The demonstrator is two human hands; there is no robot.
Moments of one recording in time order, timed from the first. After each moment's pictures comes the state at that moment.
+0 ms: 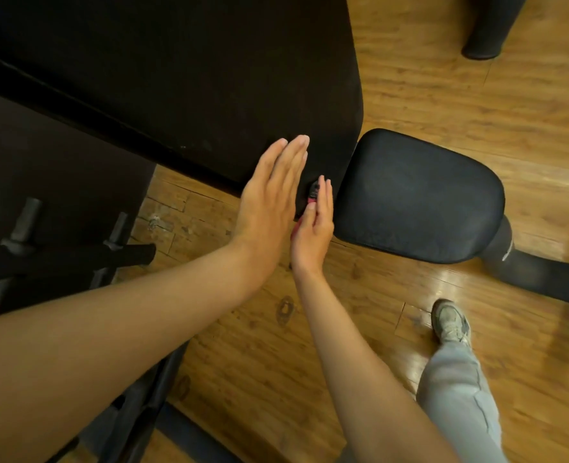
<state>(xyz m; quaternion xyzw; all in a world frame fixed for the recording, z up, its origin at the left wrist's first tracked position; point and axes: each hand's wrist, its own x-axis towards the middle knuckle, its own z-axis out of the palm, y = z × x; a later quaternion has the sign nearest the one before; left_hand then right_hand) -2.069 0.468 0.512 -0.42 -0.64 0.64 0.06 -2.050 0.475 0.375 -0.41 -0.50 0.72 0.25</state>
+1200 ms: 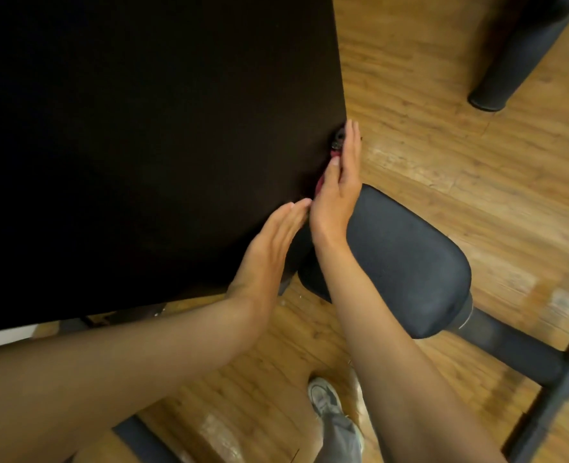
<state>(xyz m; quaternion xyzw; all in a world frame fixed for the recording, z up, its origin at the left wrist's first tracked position) -2.111 0.535 0.481 -0.47 -0.57 0.67 -0.05 -2.164 0.639 0.378 -0.31 -0.57 0.71 0.28</state>
